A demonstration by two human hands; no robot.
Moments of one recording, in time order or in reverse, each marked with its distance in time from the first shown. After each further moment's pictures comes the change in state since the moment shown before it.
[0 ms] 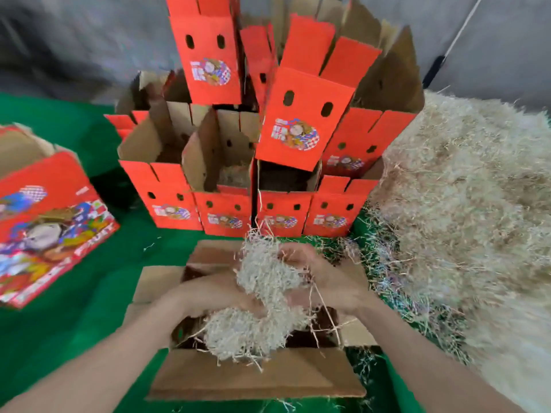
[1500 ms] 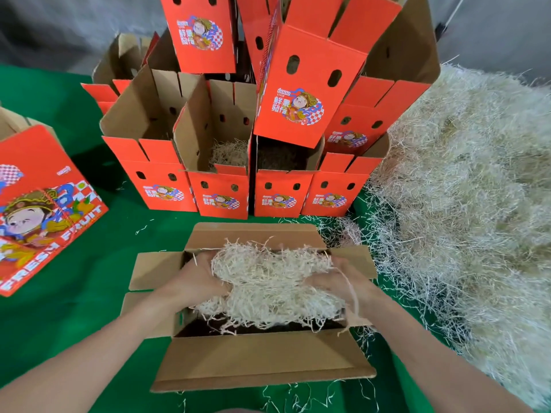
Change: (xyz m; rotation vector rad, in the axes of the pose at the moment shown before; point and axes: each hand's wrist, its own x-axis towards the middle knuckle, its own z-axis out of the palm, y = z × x) left_hand 0.010 -0.048 -0.005 -0.071 0.443 0.058; right_hand -0.004 0.036 0.012 0.333 0.186 0.403
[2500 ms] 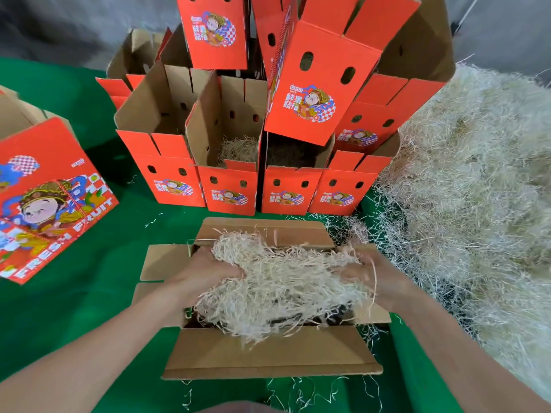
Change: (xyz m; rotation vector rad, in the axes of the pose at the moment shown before) left_hand 0.006 -0.006 0.005 -0.288 0.074 -0.190; right_hand -0.013 0.000 -0.024 0.255 0.098 -0.043
